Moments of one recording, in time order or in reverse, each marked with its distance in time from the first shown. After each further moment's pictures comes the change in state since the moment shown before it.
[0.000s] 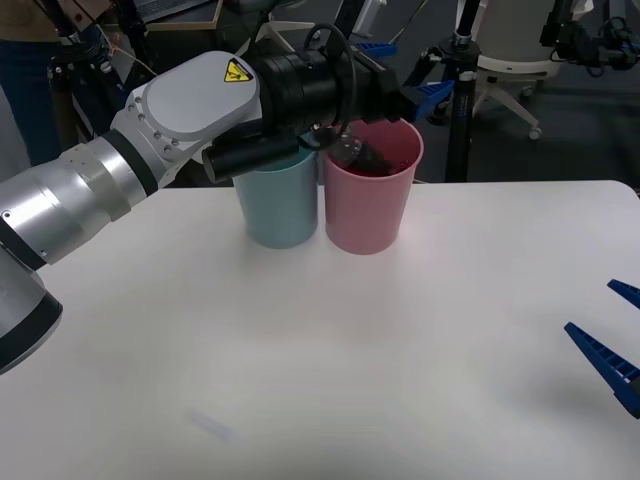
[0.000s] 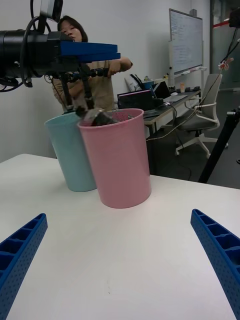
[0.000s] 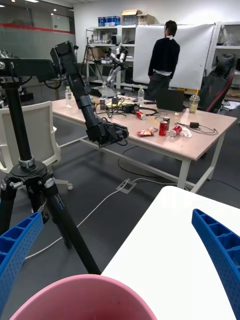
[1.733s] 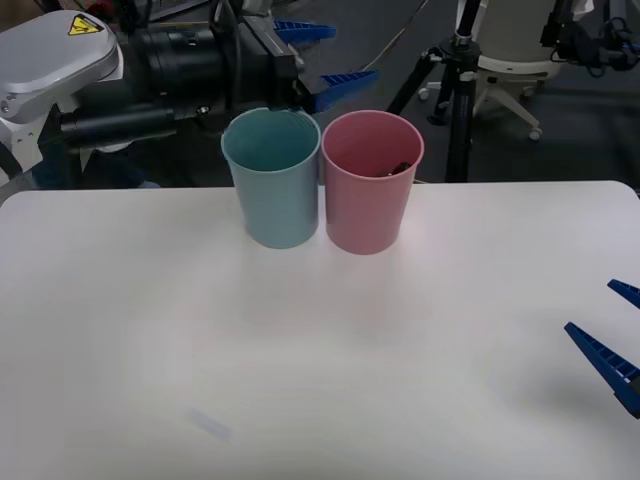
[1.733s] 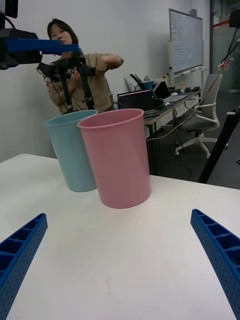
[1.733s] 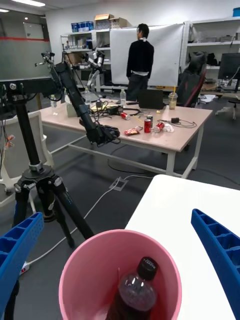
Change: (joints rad) right arm 0.000 0.000 0.000 0.000 0.000 0.000 0.000; left arm 0.069 0.359 0.000 -0.190 0.434 -0.206 -0.333
